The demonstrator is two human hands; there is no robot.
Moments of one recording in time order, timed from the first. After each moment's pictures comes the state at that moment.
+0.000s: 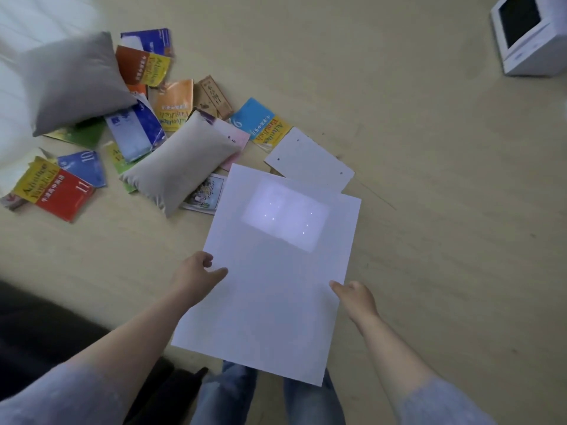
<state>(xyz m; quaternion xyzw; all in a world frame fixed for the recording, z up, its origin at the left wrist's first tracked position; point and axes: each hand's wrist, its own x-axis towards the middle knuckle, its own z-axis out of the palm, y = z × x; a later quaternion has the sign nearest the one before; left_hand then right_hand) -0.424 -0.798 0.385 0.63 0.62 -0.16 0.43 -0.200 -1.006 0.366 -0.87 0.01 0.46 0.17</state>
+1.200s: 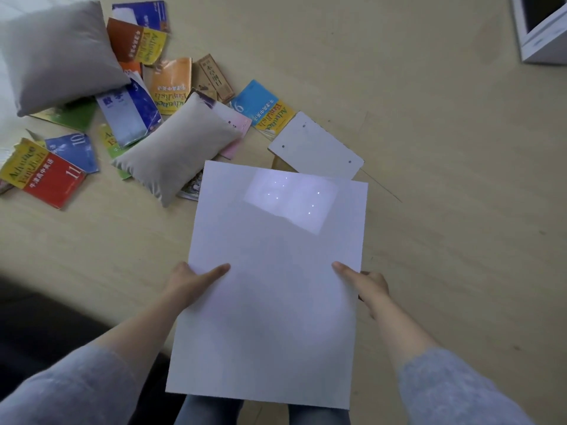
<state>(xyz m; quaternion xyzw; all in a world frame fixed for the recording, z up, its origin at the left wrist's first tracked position) -0.447 -0.798 0.335 0.52 0.70 -0.18 0.46 -0.174 -1.002 0.314 -0.84 0.13 0.48 0.22</state>
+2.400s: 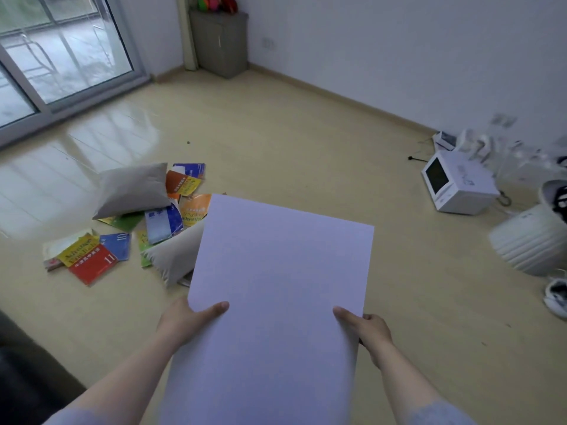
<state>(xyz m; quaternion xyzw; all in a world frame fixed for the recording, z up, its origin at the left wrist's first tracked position) -0.391 -0.923 0.632 0.60 0.65 0.02 0.47 -0.085 -1.108 0.584 -0.84 -0.03 0.42 0.35</state>
